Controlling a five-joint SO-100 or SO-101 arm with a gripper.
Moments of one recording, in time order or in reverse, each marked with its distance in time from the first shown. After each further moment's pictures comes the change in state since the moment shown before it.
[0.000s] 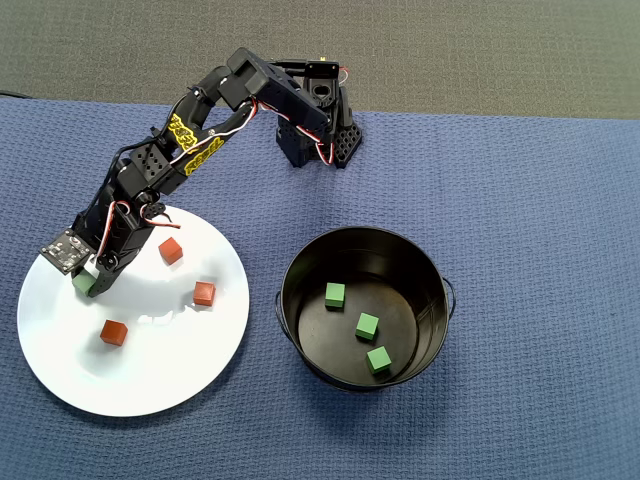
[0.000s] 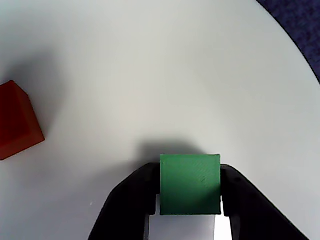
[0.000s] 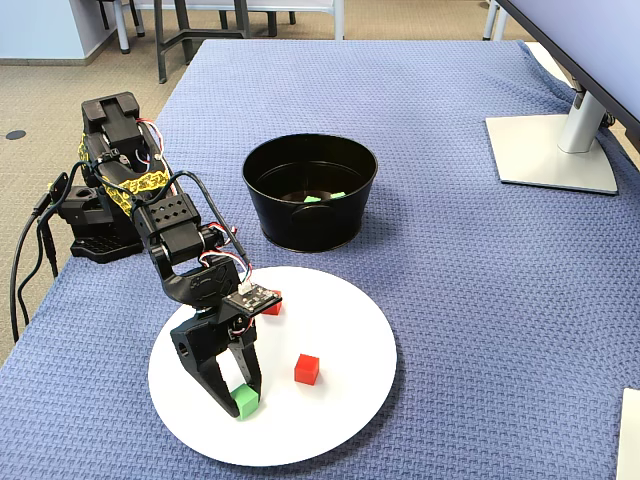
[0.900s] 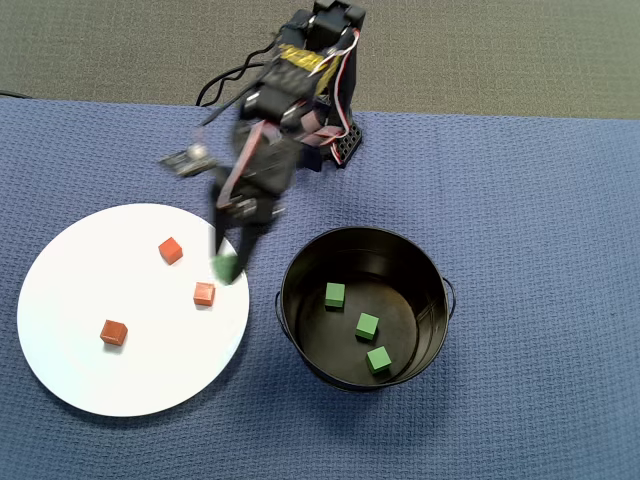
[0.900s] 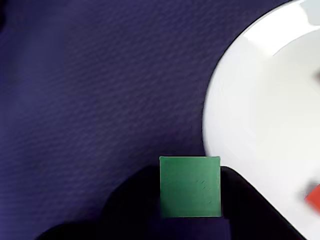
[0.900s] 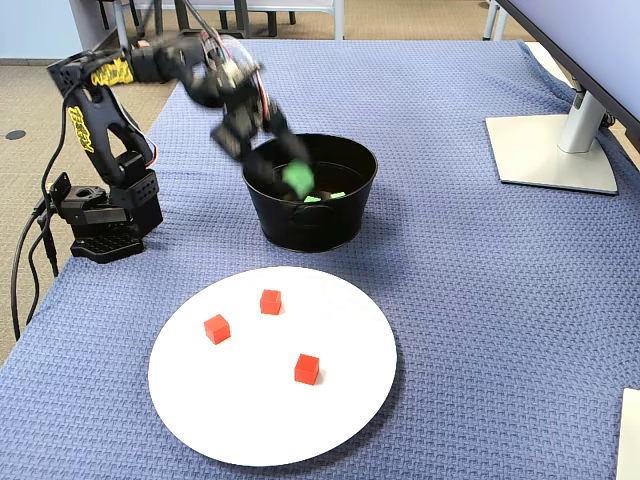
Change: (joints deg) arm -33.6 58.2 16.9 28.6 53.8
